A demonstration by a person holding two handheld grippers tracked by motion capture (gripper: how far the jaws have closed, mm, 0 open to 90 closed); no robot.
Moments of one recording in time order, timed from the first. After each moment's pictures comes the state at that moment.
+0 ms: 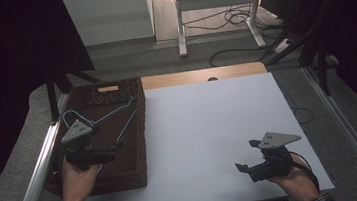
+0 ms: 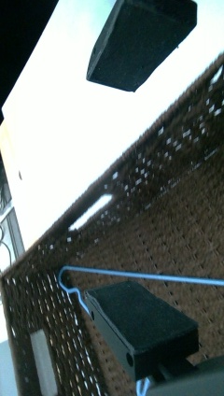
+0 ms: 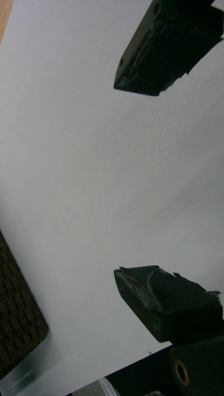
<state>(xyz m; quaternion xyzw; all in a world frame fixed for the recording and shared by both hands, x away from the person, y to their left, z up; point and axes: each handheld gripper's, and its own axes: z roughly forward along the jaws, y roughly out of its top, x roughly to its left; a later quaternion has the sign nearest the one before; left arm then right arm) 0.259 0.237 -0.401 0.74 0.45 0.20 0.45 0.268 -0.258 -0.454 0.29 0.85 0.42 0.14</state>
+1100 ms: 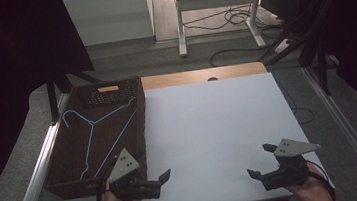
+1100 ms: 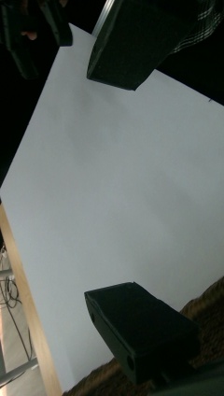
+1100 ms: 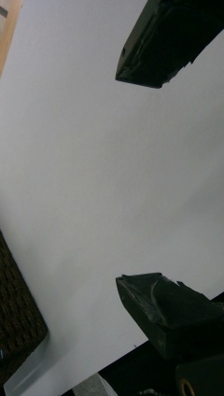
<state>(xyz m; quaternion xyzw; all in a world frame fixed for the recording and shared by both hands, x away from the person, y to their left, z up) 0.195 0.136 -0.432 0.77 0.37 0.17 0.49 0.243 -0.283 -0.449 0.31 0.84 0.43 0.16</state>
